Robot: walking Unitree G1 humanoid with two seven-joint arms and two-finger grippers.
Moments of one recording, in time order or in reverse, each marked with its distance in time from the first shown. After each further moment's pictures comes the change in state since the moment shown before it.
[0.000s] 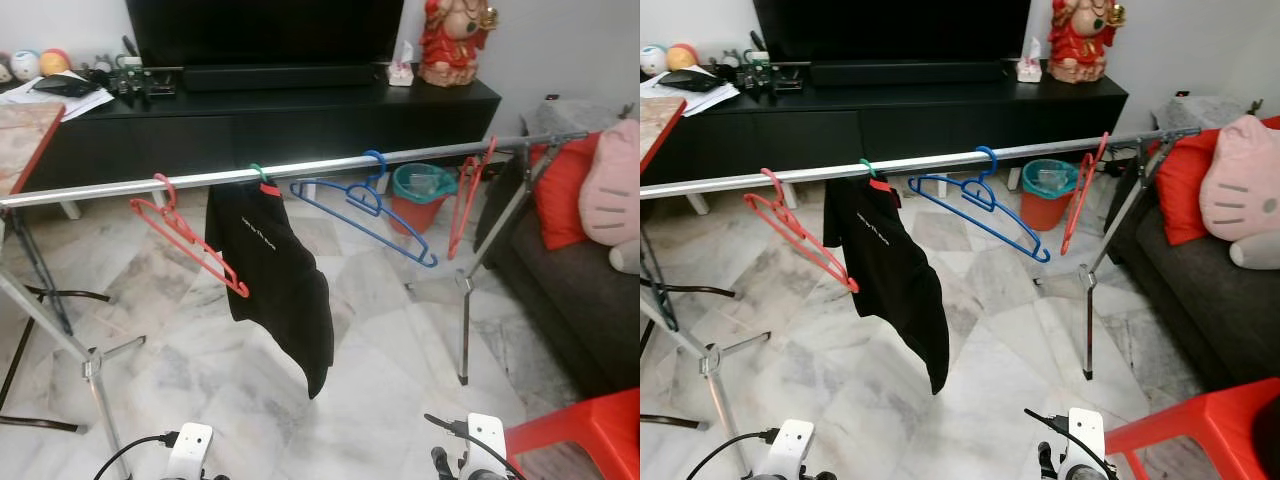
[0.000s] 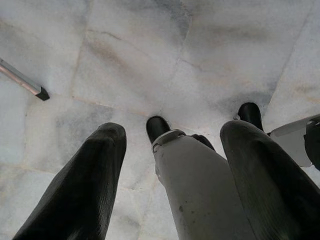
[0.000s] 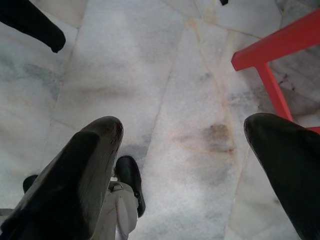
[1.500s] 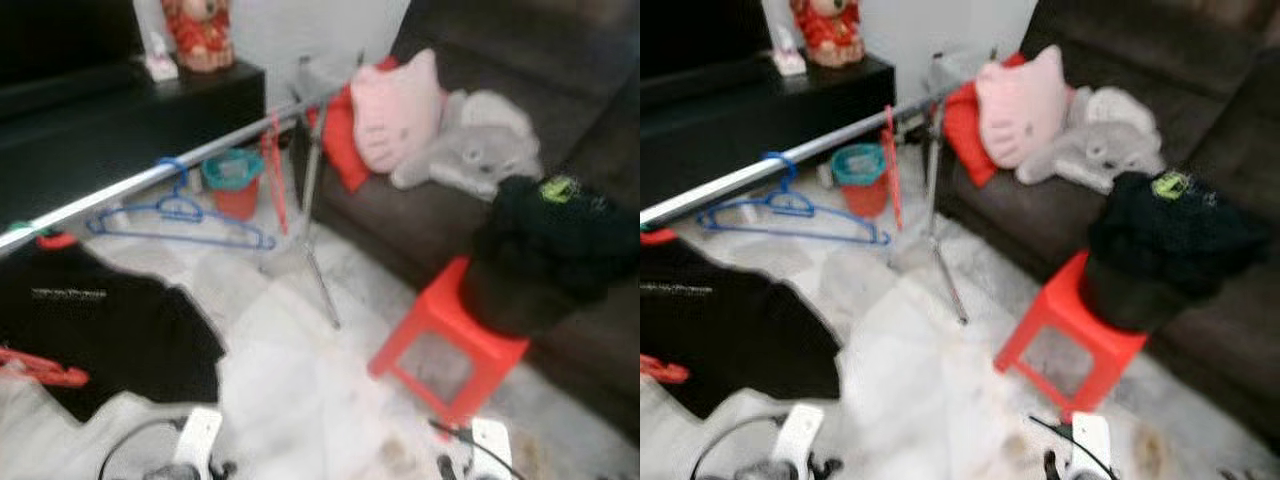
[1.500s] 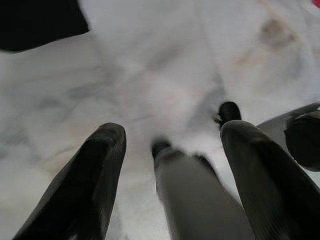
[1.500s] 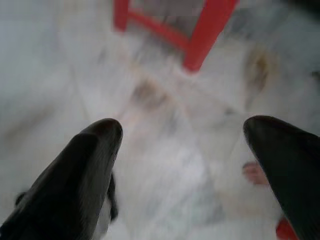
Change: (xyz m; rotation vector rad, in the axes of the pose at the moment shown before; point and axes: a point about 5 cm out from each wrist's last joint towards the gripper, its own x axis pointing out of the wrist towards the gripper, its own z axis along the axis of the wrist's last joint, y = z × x) left arm 0.002 -0.006 0.012 0.069 -0.022 -0.023; right arm 0.001 -0.002 0.014 -0.020 -0.039 -0.005
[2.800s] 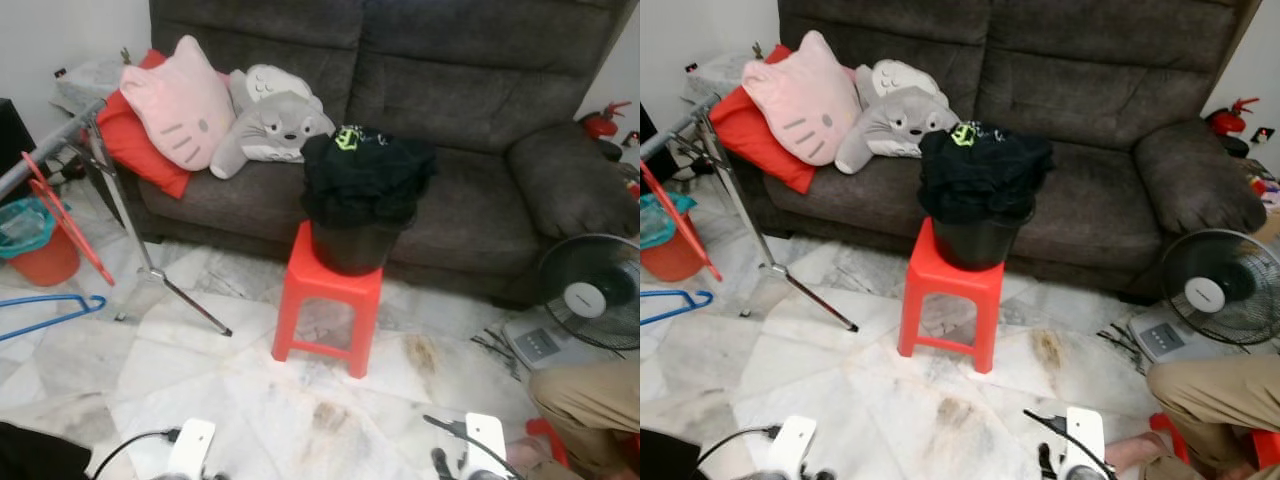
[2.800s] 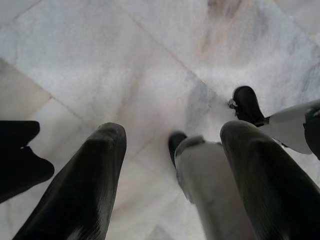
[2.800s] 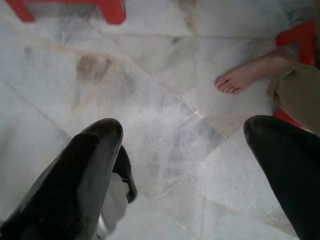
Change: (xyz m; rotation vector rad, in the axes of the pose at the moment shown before) left arm -0.002 0.005 -0.009 -0.022 0.019 0.020; right arm -0.001 0.001 -0.011 0.004 0.034 0.004
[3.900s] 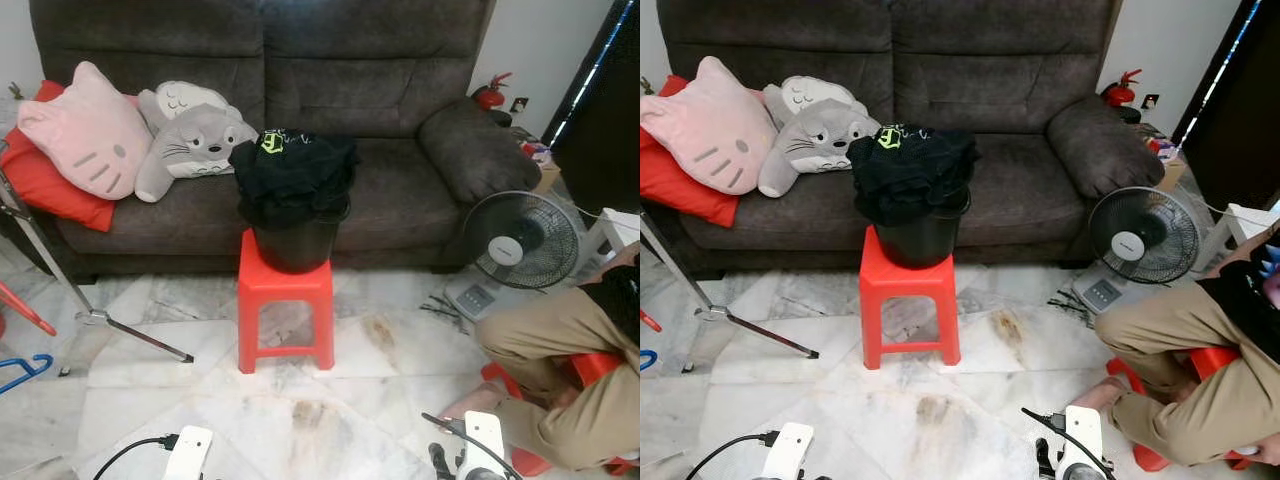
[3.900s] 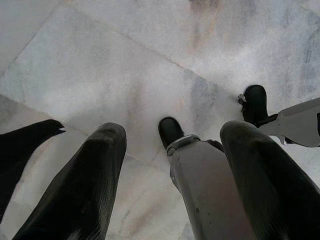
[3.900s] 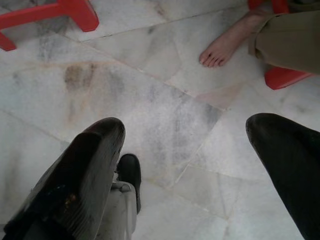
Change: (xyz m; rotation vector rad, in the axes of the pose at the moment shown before) left arm -0.001 0.002 -0.003 -0.017 0.006 0.009; right arm -0.001 0.002 -0.002 -0.010 -0.036 0.005
